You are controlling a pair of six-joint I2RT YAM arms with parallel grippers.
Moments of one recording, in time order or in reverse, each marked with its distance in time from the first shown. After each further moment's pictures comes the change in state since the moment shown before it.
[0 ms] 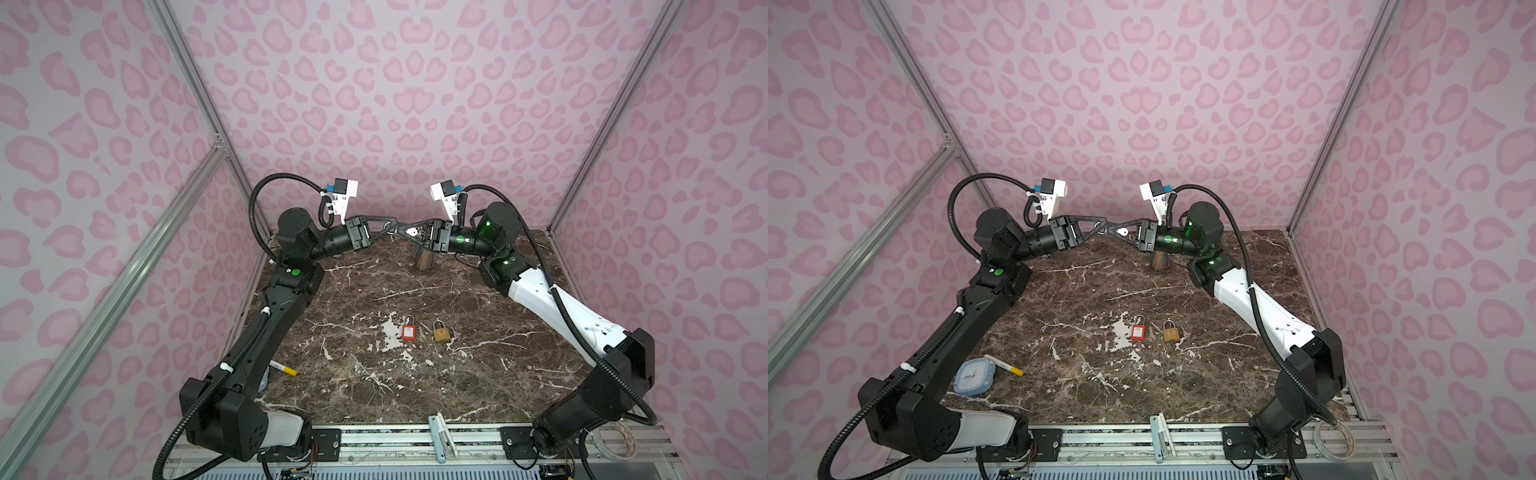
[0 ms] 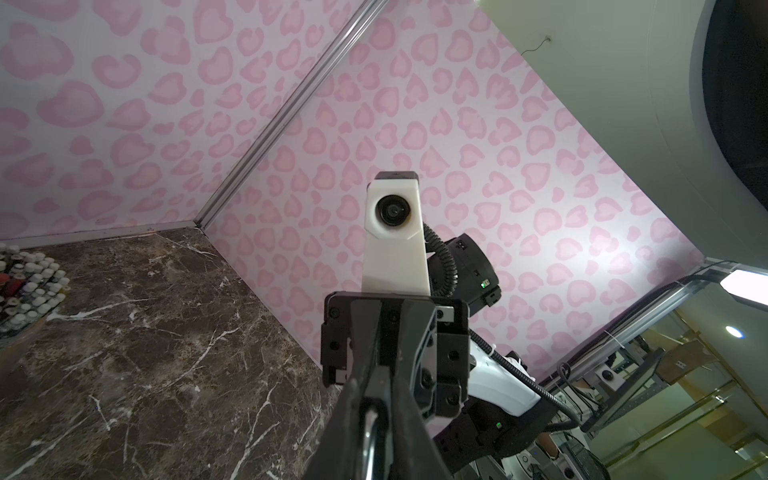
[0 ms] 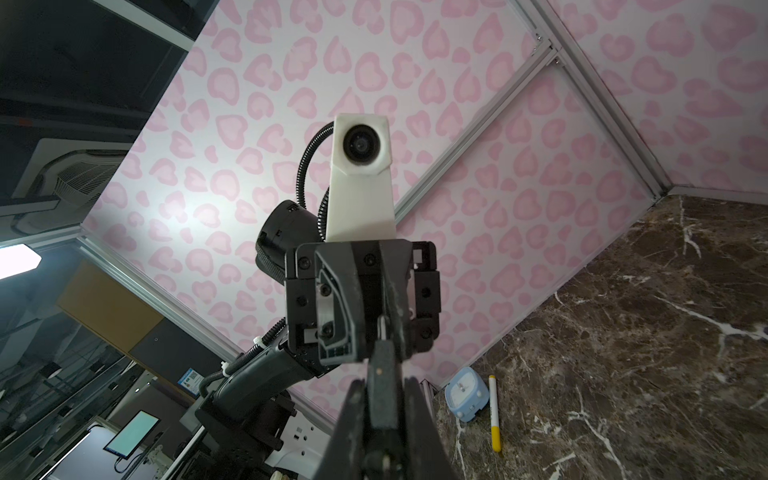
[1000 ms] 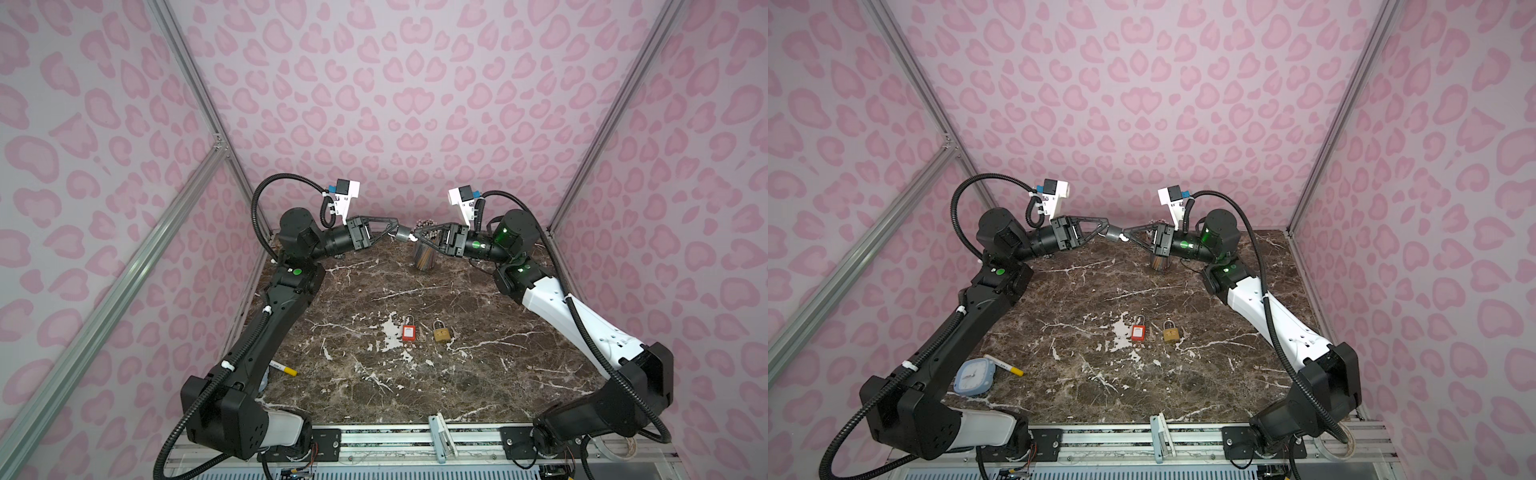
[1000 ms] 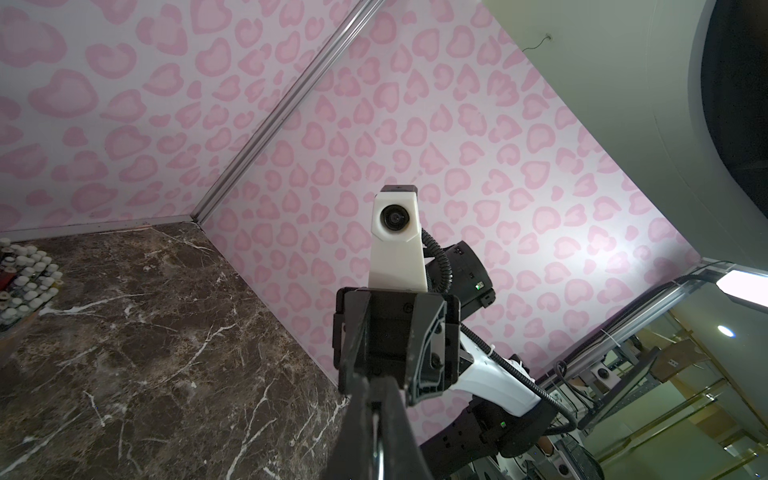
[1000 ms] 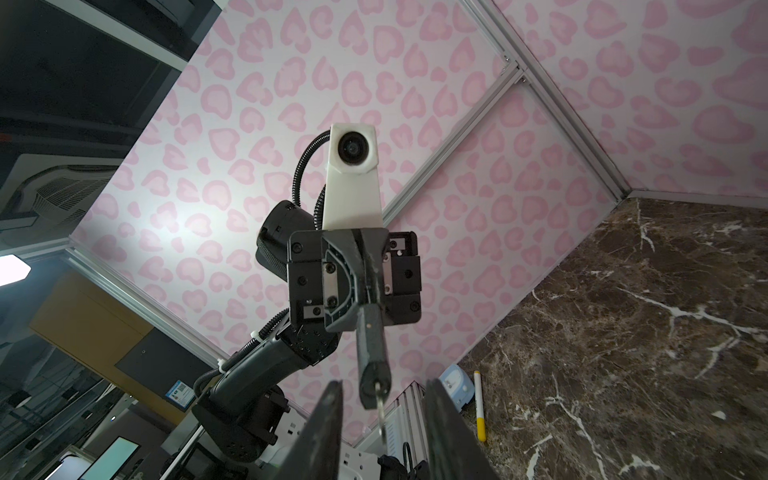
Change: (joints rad) left arm -0.001 0.008 0.001 -0.001 0.008 -0.004; right arm -0.066 -0.099 -0.137 0.043 0.002 0.013
